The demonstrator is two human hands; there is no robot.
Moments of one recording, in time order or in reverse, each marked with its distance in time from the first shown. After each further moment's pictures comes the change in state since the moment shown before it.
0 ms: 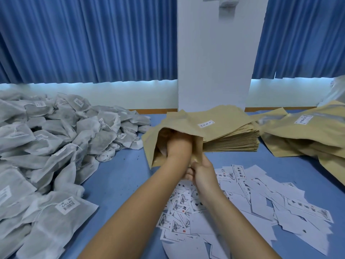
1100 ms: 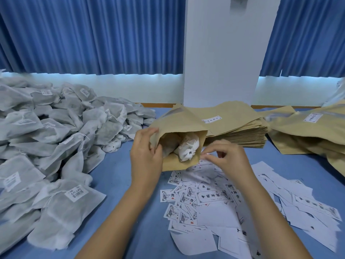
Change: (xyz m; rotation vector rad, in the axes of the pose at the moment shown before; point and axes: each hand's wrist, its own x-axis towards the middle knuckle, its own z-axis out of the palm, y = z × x) left_hand -0.071 -0.101 0.011 -0.728 0.737 0.135; right_hand 0.005 -0.034 -0.044 -0.961 -0.122 -0.614
